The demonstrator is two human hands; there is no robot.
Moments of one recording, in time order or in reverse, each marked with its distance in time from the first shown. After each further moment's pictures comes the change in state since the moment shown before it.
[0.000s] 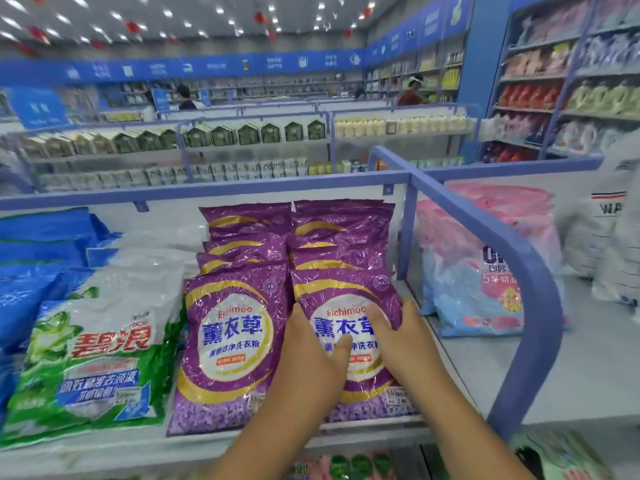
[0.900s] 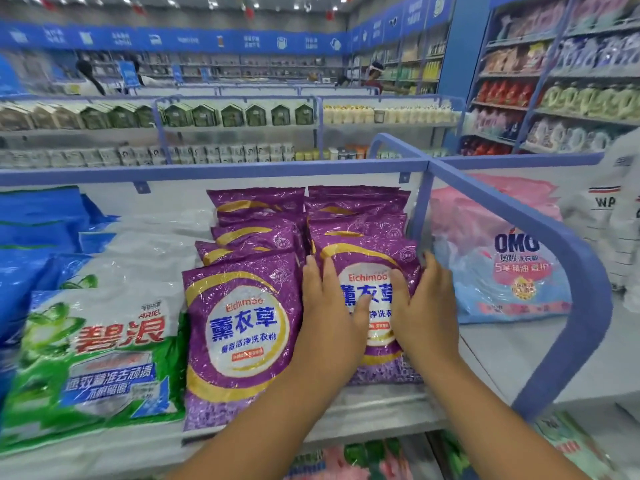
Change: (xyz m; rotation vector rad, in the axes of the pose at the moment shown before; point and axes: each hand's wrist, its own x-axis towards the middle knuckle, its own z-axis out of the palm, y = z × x) left_hand 0.020 0.011 -0.024 0.032 0.008 0.222; right_hand 0.005 -0.021 0.027 -0.369 0.412 -0.218
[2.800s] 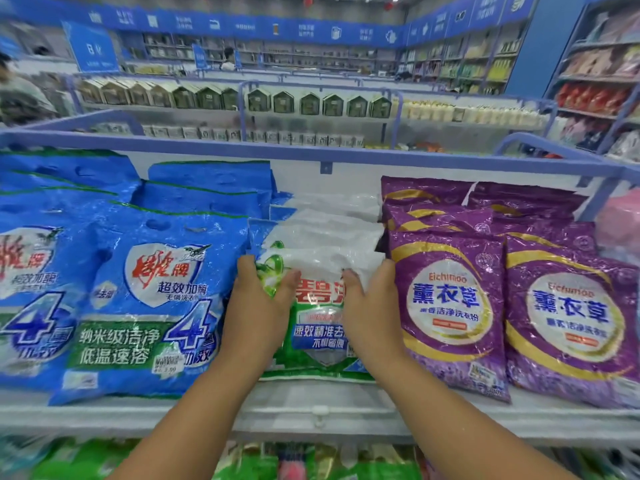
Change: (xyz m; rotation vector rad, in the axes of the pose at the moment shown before) left_hand -0.016 -0.208 -0.261 -0.119 0.296 -0.343; right_hand -0.151 -0.226 0.183 0.475 -0.260 -0.009
